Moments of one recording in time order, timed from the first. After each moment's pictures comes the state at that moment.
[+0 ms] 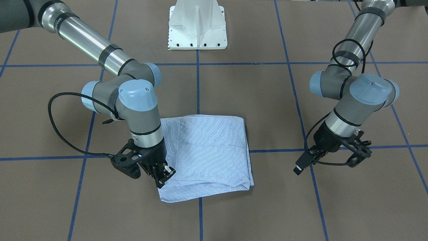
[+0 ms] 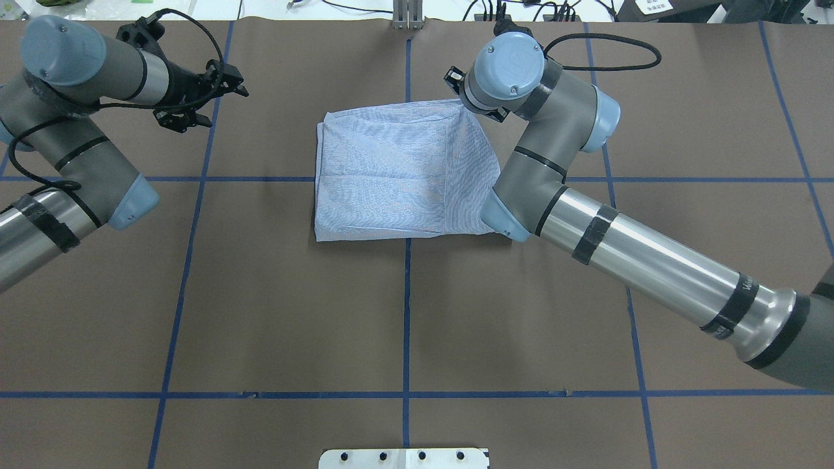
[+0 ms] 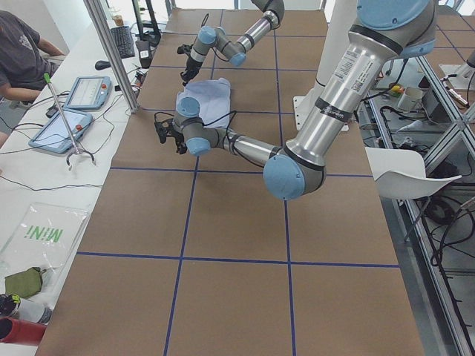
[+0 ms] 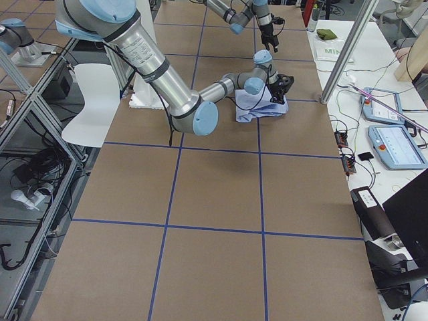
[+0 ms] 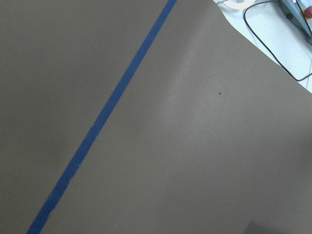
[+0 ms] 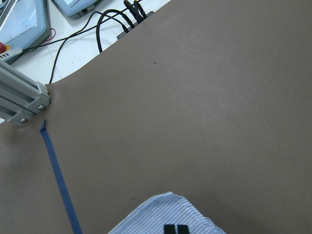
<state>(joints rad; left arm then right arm) -0.94 -2.10 -1.28 -2.41 -2.00 -1.60 0.73 -0.69 1.11 -1.07 1.62 1.70</state>
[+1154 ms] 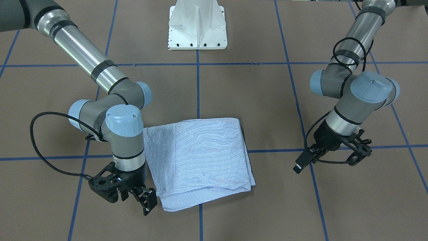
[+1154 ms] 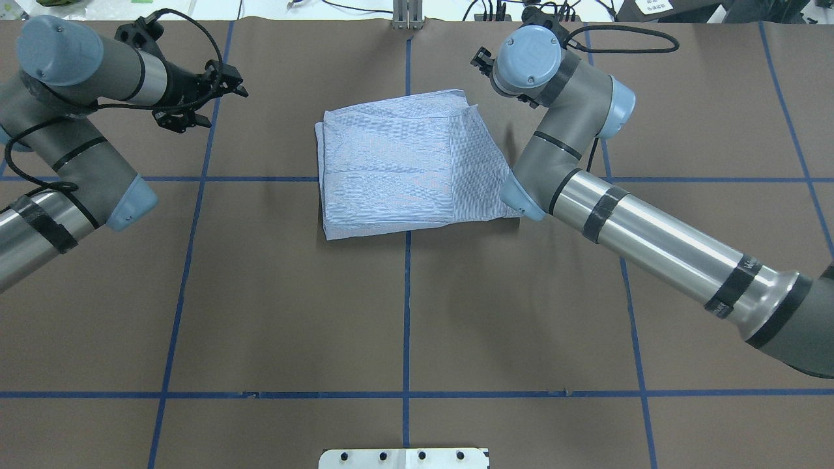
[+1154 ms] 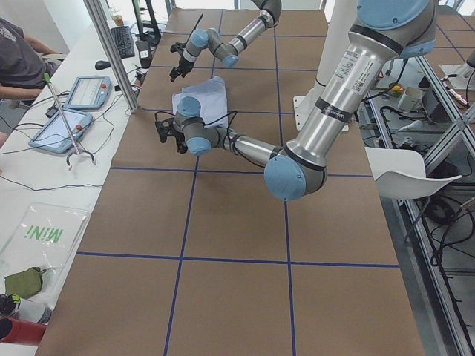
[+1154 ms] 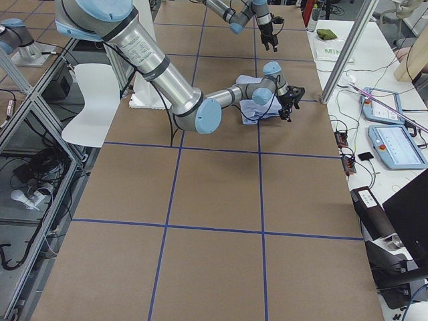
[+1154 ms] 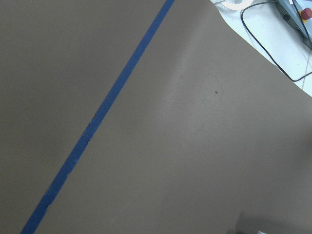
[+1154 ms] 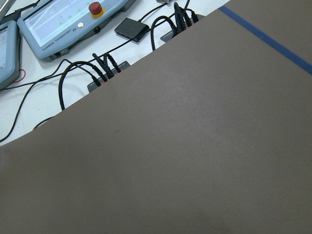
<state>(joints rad) -0.94 -2.09 -1.30 -2.41 -2.00 -1.58 0.80 -0.73 1.02 -1.01 1.58 1.63</state>
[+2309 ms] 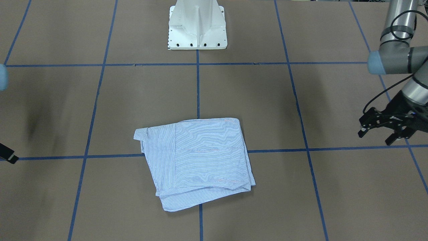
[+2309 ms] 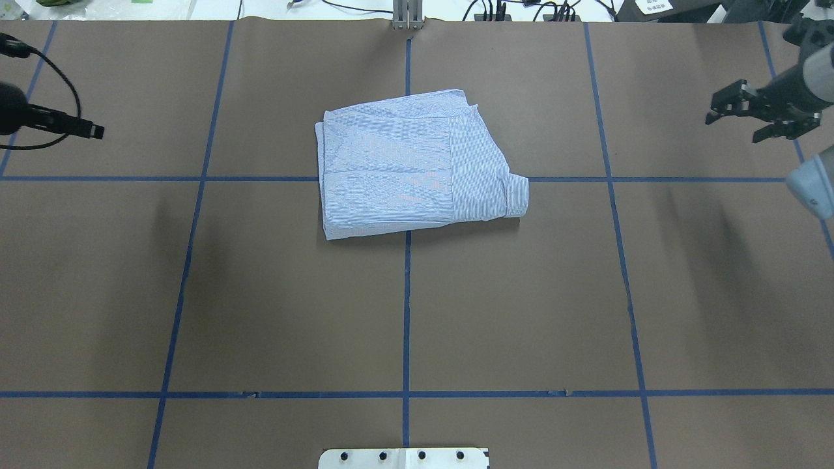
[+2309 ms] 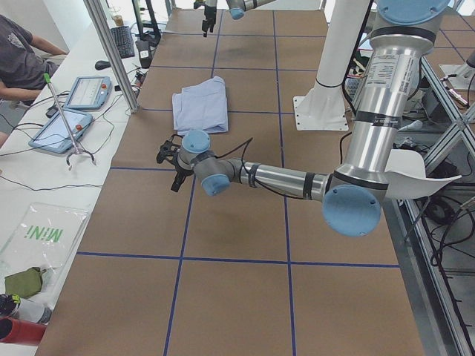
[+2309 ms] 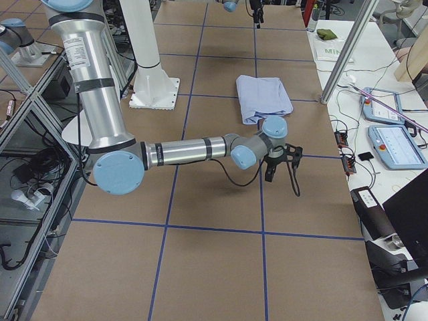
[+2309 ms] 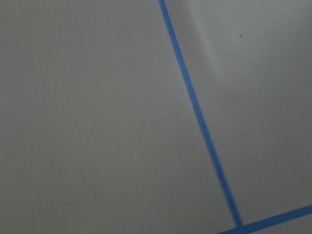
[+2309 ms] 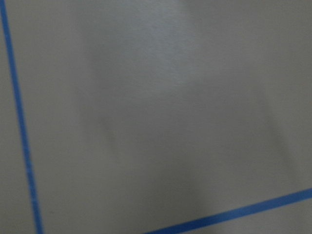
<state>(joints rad) -1.20 -1.71 -1.49 -2.40 -2.20 -0.52 1.23 -1.38 1.45 -1.08 2.26 0.89</state>
